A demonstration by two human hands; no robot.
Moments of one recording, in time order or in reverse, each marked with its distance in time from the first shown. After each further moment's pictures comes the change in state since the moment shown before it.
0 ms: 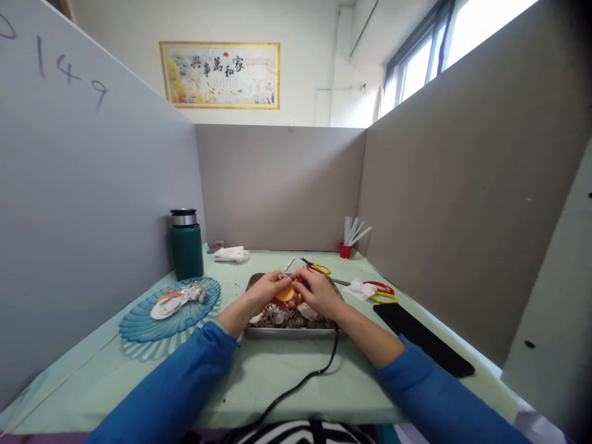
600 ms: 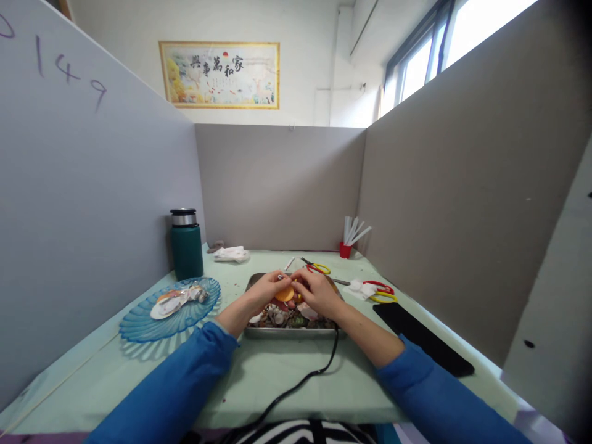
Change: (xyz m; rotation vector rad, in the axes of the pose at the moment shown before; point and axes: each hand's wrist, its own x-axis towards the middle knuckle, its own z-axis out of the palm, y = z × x) left_hand 0.000 -0.001 -0.001 0.014 -0.007 0.002; right_hand 0.000 0.001 0.001 -0.009 -0.010 0.007
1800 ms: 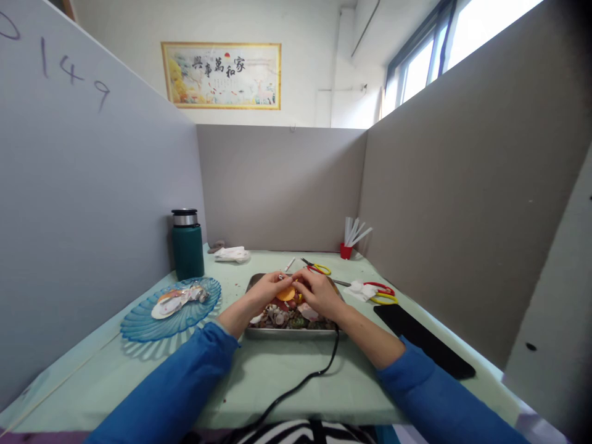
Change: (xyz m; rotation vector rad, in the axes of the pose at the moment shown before) left_hand -0.001 0.001 0.001 0.018 0.028 -0.001; right_hand -0.001 0.000 -0.001 0.016 0.015 0.005
